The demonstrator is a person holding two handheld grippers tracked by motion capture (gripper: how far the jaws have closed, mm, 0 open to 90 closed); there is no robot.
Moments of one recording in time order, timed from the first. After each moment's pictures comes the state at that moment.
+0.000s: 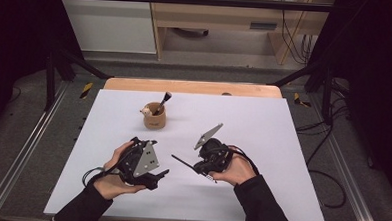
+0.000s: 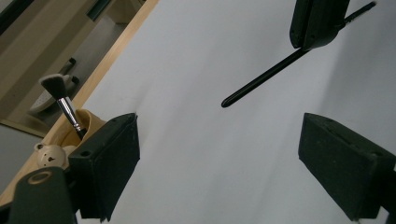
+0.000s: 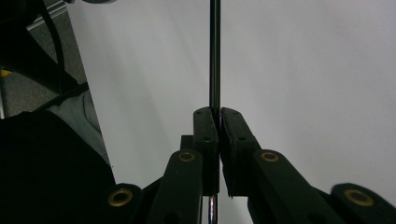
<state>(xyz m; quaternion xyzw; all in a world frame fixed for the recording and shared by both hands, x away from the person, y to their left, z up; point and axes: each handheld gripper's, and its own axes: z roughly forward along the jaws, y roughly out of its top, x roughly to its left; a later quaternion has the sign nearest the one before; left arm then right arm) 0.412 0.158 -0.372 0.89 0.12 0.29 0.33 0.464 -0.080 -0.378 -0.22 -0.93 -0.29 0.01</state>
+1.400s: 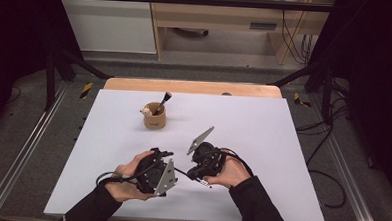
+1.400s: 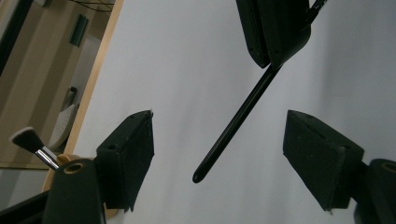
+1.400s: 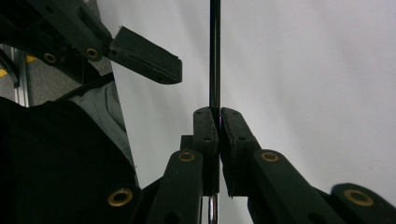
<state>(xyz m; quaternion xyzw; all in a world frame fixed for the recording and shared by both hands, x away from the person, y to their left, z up) 0.402 0.122 -0.393 0.91 0.00 0.32 0.26 0.458 -0.064 -0.381 -0.19 -0.94 -0.28 0.04</state>
